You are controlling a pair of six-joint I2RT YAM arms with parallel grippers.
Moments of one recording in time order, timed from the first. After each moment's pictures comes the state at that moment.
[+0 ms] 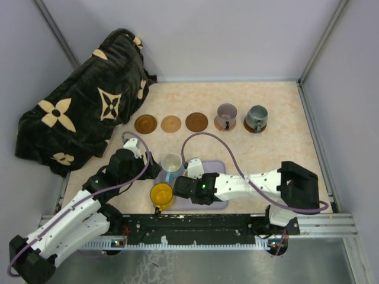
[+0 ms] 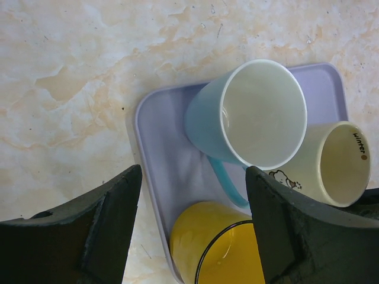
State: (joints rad) left arm -0.63 0.69 0.50 -0.41 -0.09 -0.53; right arm 1.37 1.55 0.99 -0.72 0.49 0.97
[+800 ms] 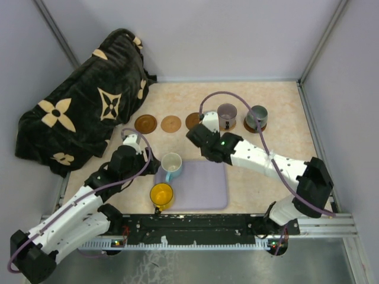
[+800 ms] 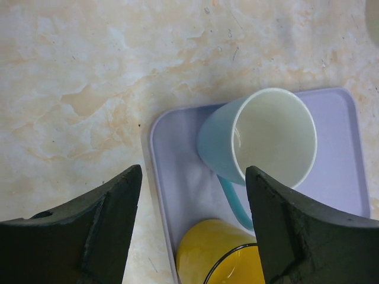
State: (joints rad) left arm -0.63 0.74 0.53 -0.38 -0.17 -0.53; right arm 1.01 1.45 1.19 -0.74 0.62 0.66
